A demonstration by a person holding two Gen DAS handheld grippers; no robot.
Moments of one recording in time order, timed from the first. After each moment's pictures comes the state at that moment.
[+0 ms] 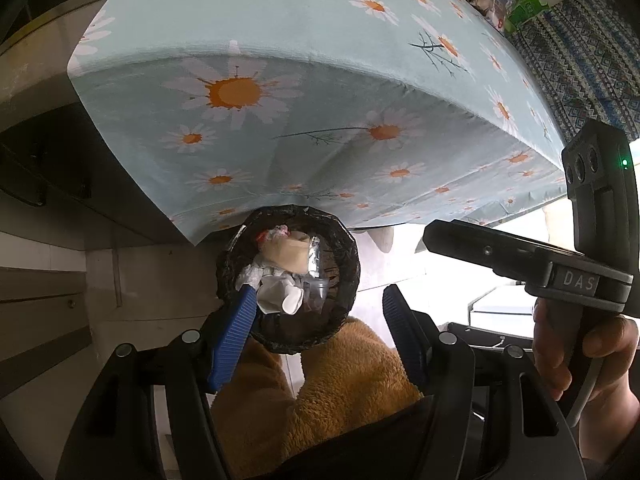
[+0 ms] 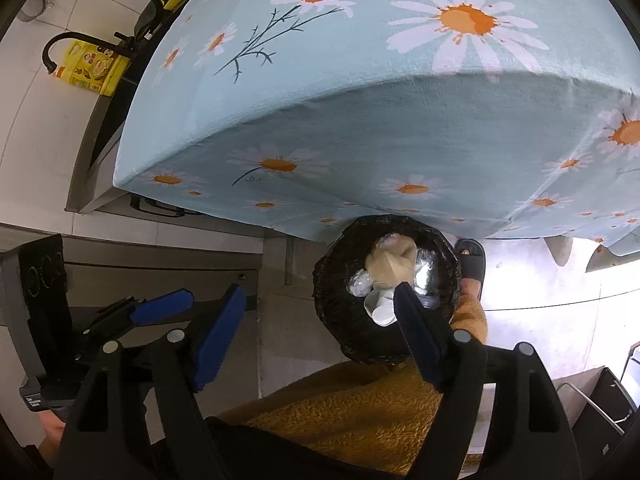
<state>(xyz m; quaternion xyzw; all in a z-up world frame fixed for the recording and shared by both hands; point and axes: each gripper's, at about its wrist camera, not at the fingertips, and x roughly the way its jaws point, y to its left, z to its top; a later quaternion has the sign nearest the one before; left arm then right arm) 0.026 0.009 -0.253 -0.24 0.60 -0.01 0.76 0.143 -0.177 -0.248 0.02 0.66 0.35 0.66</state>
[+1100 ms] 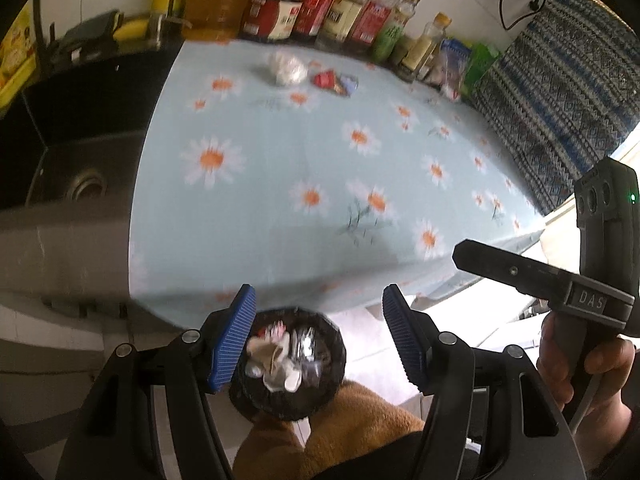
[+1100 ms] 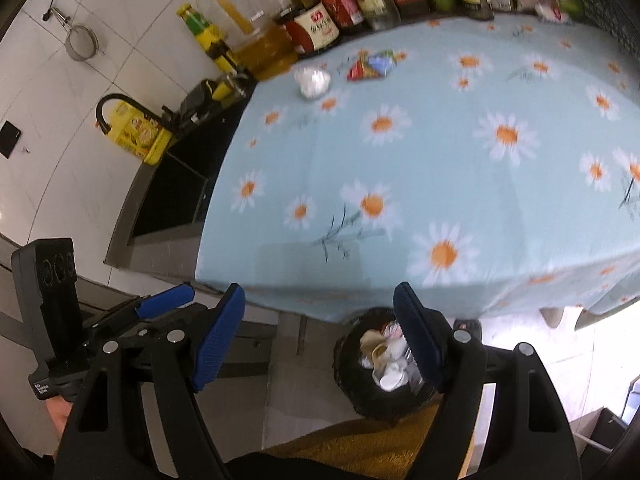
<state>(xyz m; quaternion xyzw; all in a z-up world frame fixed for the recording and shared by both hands) 0.074 0.022 -0.128 -0.19 0.49 -0.01 0.85 0.183 -0.190 -0.119 0.06 0.55 0.37 0.75</state>
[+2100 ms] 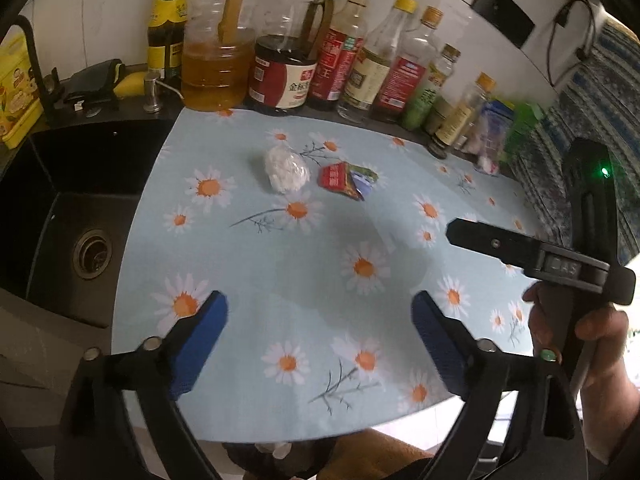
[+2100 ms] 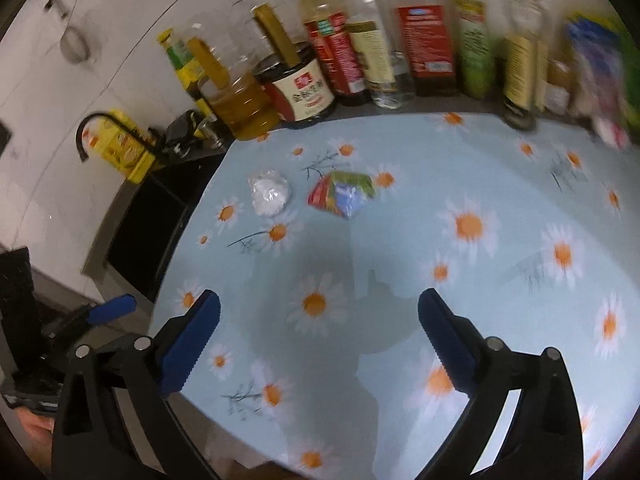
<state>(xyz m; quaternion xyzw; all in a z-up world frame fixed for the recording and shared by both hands) 0.198 0.022 -0.097 -0.20 0.45 0.08 0.87 0.380 -0.146 -0.107 -0.05 0.51 0.44 0.74</state>
